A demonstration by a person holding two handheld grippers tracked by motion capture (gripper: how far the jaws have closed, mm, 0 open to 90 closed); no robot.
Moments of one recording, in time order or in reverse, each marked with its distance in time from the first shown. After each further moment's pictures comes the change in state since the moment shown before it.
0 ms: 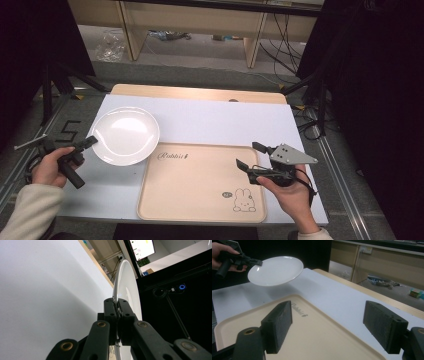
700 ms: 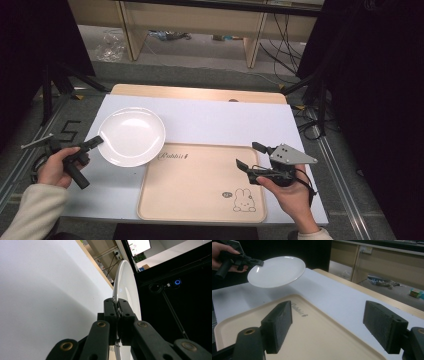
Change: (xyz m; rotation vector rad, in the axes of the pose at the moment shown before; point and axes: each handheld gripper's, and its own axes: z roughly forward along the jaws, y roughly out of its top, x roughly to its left) left arm -0.008 -0.009 0.009 0.027 -0.033 0.000; right arm 0.001 0.000 0.000 0.009 0.016 0.014
